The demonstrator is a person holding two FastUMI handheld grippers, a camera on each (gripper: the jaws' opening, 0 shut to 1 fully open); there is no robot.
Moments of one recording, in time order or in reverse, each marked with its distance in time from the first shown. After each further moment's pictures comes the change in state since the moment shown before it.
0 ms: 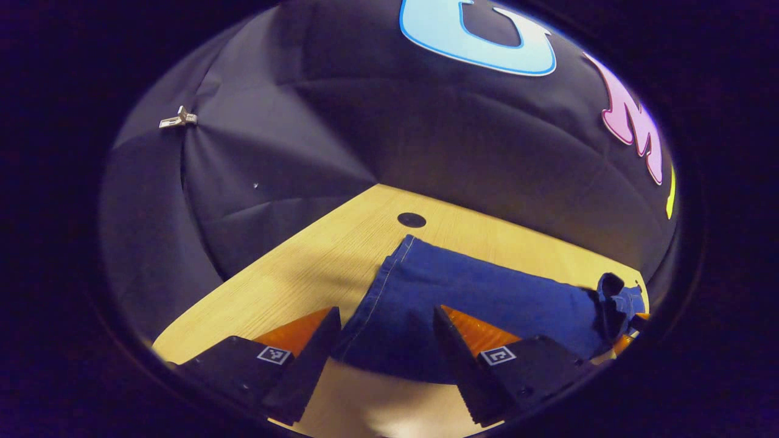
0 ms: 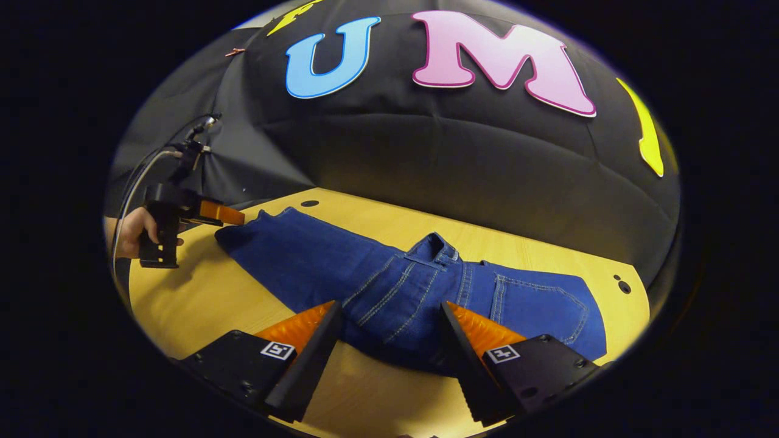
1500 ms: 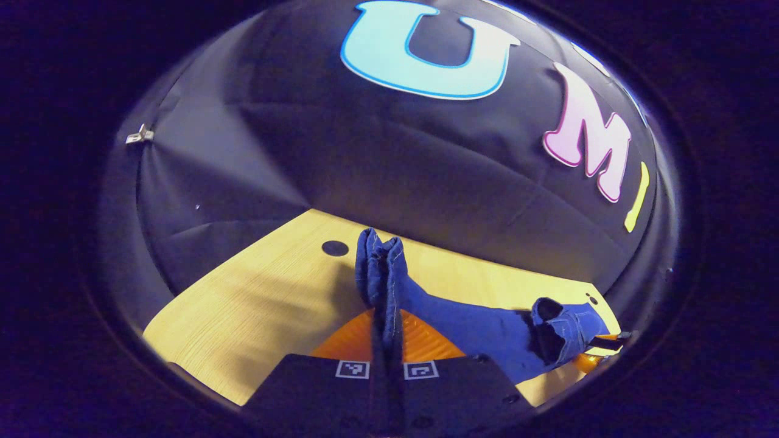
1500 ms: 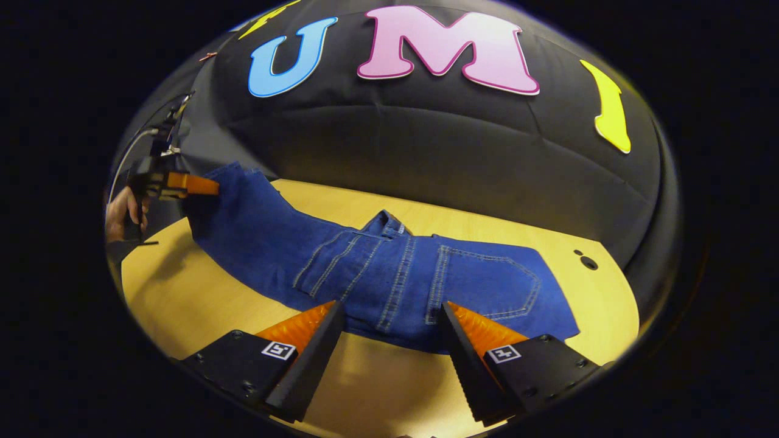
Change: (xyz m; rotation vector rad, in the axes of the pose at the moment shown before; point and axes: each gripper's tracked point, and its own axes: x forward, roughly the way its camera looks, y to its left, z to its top) left arm -0.059 -0.055 0.084 0.013 -0.132 -0.294; right arm -0.033 -0.058 -0.018 0.053 0.064 -0.179
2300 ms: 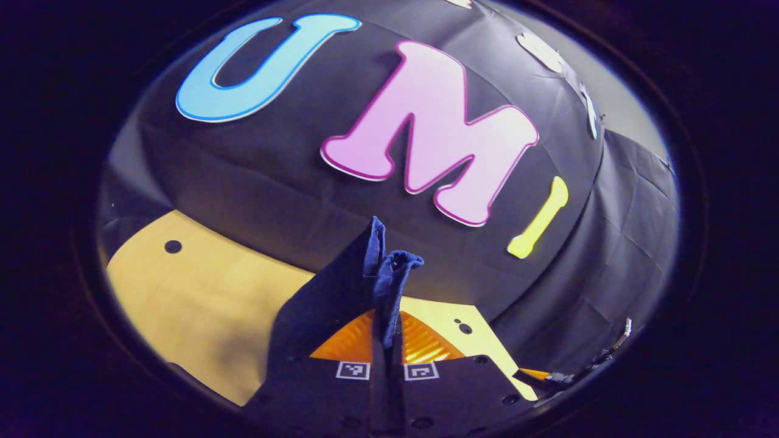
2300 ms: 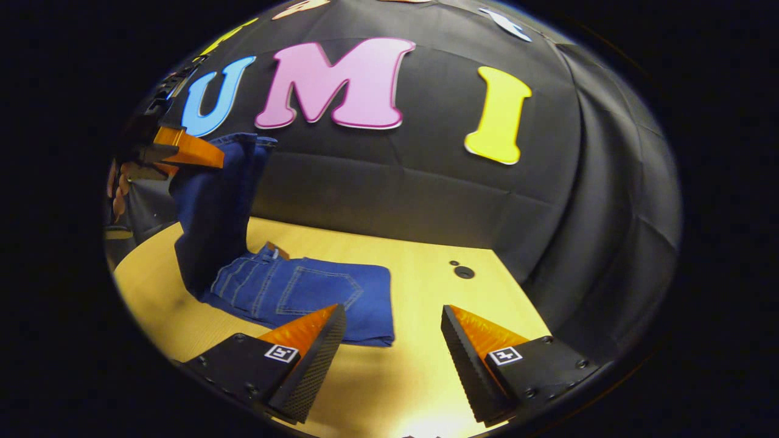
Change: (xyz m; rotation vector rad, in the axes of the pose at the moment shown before) left arm -0.047 -0.324 0.039 -0.073 0.048 -0.400; right arm -0.130 -0.185 0.038 0.083 -0.089 -0.354
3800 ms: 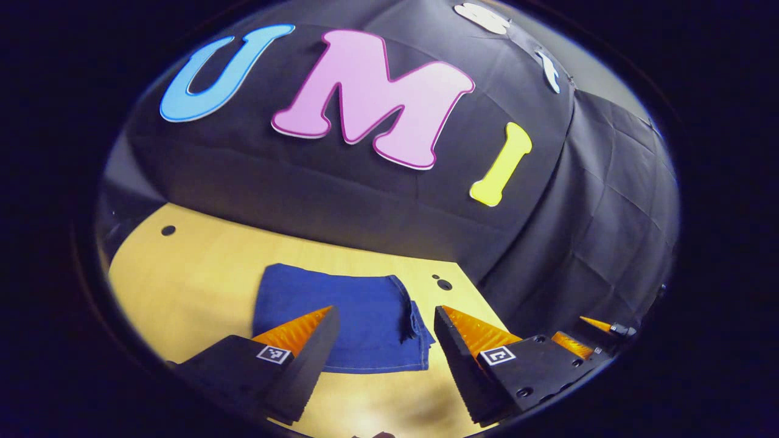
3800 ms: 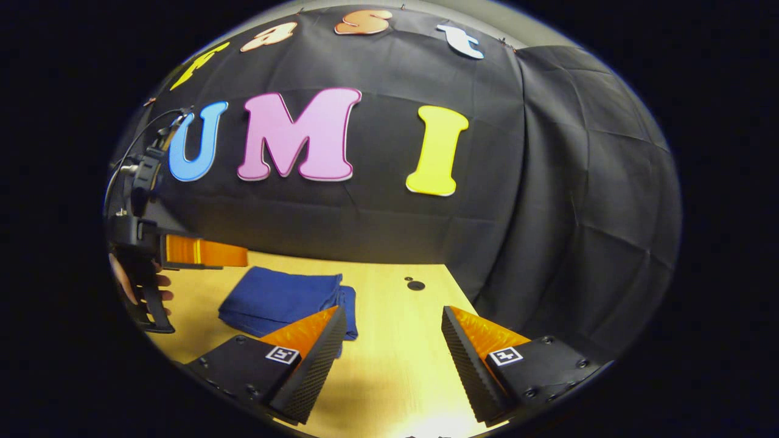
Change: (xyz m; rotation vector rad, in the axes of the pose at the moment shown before) left arm -0.098 -0.040 -0.049 0.152 0.030 0.079; right arm -0.126 -0.035 0.084 0.059 -0.116 -0.058
